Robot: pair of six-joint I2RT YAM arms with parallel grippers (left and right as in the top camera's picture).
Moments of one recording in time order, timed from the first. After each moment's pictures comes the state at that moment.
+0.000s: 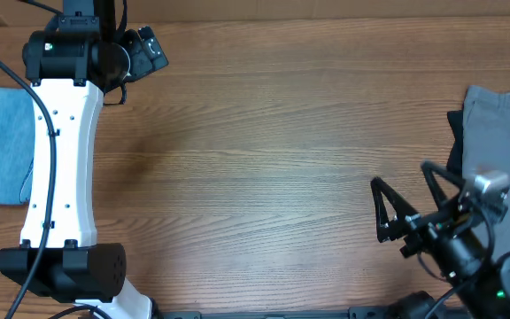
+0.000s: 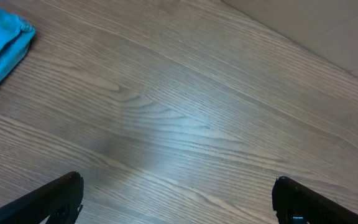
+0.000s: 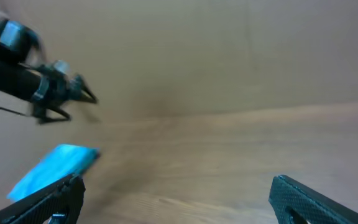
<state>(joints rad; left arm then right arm) -0.03 1.80 2.03 -1.23 -0.04 -0.50 0.37 0.42 0.92 -0.64 -0.05 0.36</state>
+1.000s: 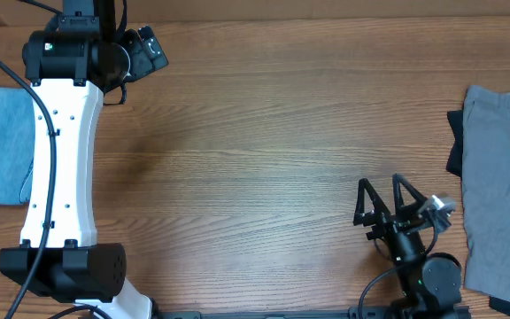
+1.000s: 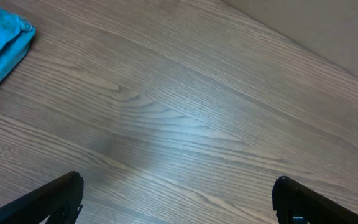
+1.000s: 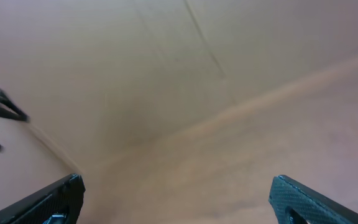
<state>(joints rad) -0.03 1.80 2.03 -1.23 -0.04 -0.50 0.26 0.01 0.02 0.02 0.02 0.56</state>
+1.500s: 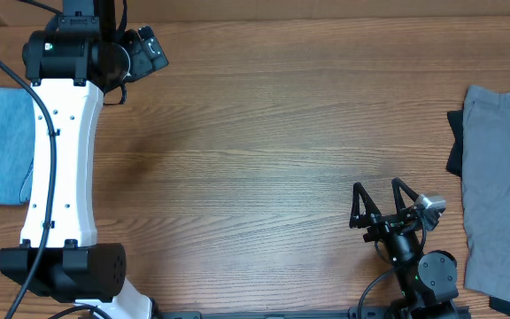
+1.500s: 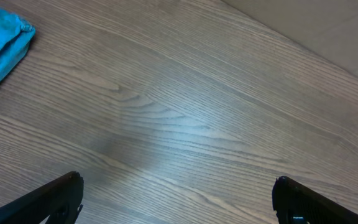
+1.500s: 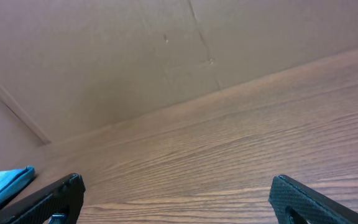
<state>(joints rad) -0.03 1.80 2.03 -1.23 -0.04 -0.50 0.26 0.01 0.02 -0.03 0.01 0.43</state>
